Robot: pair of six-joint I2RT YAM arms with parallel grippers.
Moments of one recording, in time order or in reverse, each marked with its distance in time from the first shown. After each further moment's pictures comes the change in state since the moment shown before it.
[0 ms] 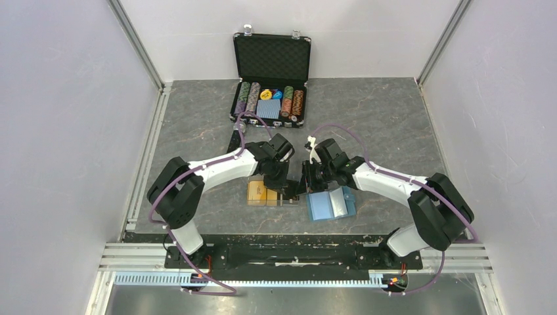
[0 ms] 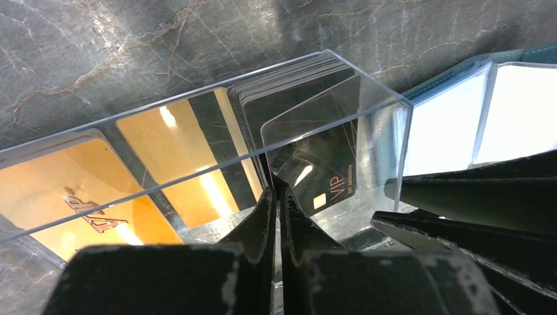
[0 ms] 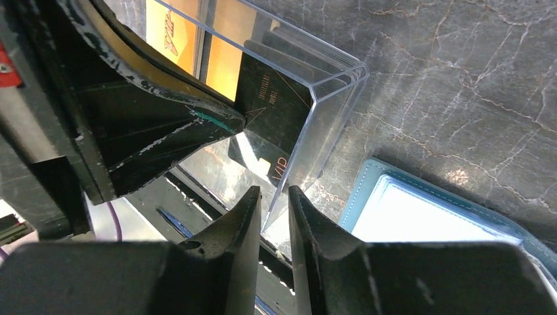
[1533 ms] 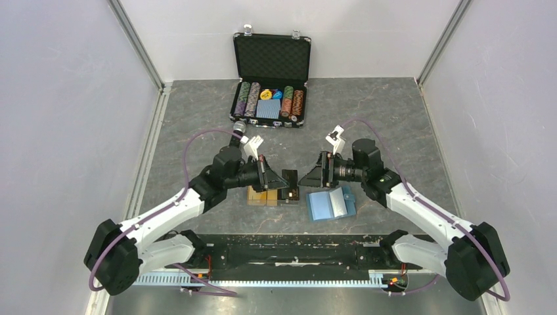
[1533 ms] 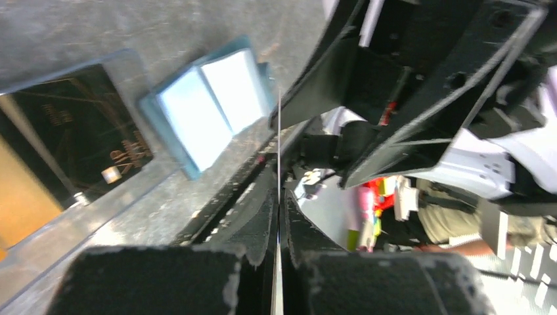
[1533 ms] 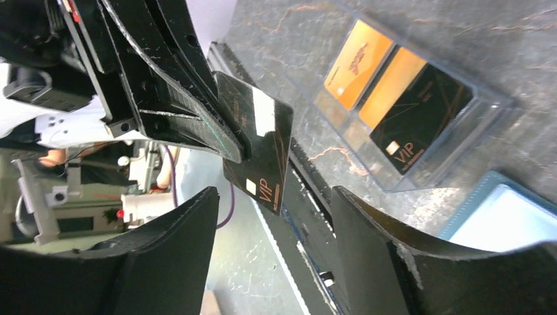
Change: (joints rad) left arm 0.115 -0.657 -0.504 0.621 0.348 -0.254; right arm -0.158 -0.401 -0.184 0.261 -0.326 0.149
